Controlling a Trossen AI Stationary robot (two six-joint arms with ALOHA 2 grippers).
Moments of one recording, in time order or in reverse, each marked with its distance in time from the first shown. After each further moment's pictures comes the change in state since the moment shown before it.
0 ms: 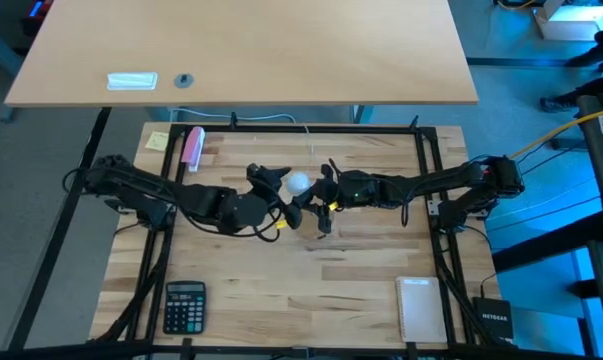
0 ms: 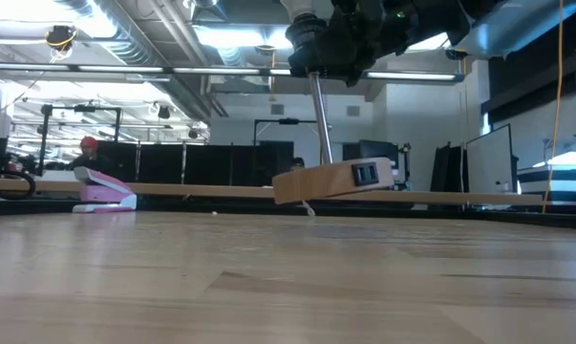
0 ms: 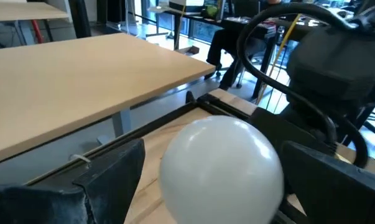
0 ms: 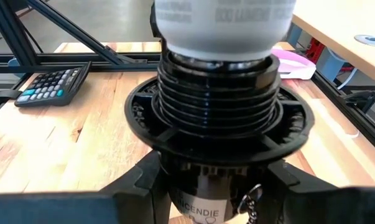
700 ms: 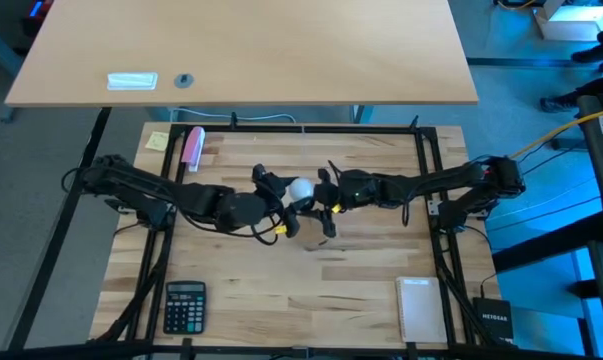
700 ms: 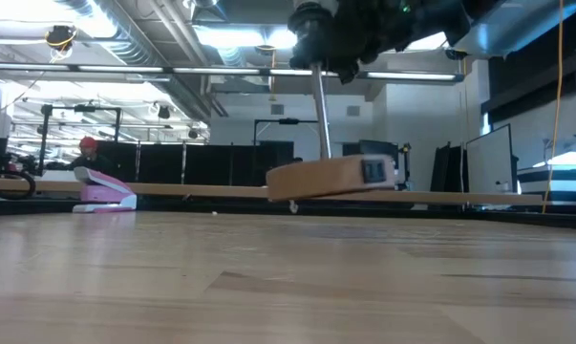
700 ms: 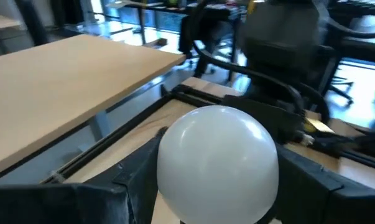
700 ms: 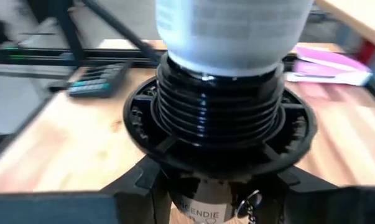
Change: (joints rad) left arm -0.008 -0.007 0.002 -0.014 0.170 0.124; right arm 0.007 -0.019 0.008 -0.011 -0.164 -0.011
